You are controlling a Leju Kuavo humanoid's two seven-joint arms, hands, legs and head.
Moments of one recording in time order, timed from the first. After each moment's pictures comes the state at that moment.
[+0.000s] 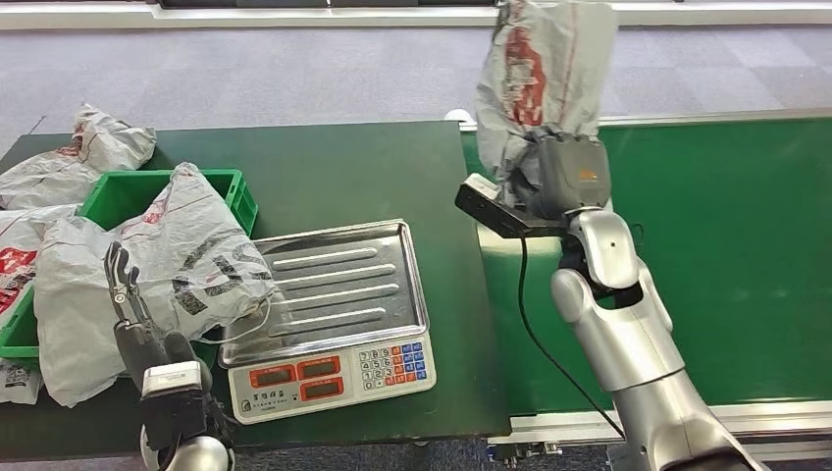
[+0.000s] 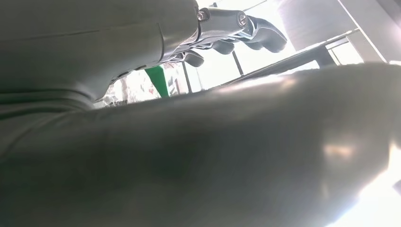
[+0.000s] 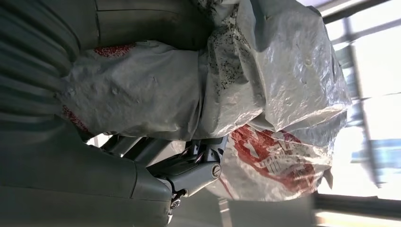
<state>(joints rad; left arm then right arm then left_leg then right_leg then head) 0.14 -0.17 -0.08 -1.76 -0.39 0.63 -0.59 -0.66 0.04 0.29 -1.17 1.21 -0.17 -0.04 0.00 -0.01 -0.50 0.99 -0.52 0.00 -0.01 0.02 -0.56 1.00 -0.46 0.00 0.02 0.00</state>
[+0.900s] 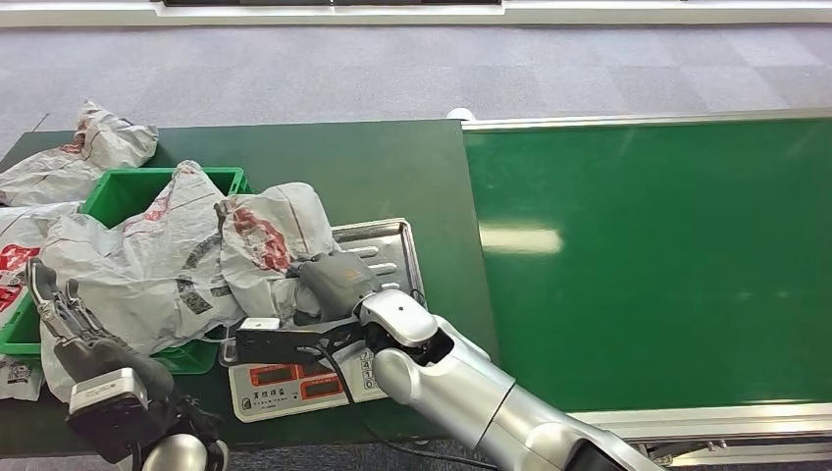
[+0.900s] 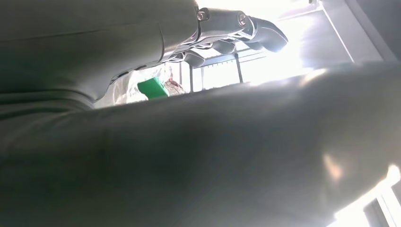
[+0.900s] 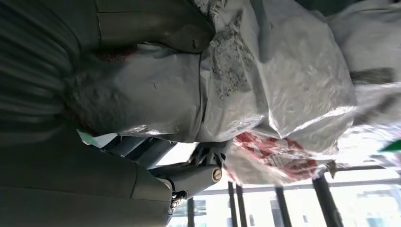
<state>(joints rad) 0.14 -0.22 -0.01 -1.83 -0.27 0.69 -0.63 -0.70 0.36 0.88 -0.85 0.69 -0.05 -0.03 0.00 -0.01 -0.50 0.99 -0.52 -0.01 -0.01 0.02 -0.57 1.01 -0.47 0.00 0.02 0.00</state>
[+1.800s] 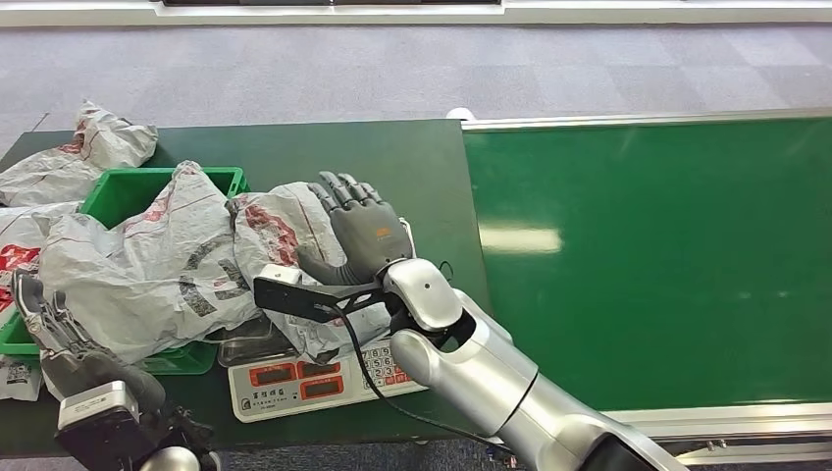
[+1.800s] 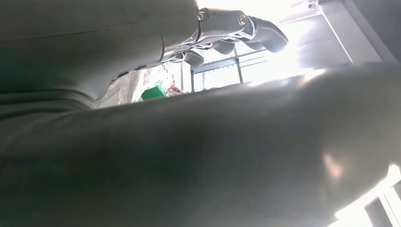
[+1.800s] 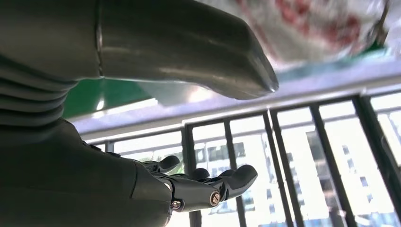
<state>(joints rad) 0.18 -0.22 0.00 -1.87 -0.28 0.69 -0.64 -0.71 0.30 0.76 -1.03 0.90 -0.15 0.10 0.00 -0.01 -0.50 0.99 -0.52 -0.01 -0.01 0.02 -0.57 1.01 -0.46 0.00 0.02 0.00</state>
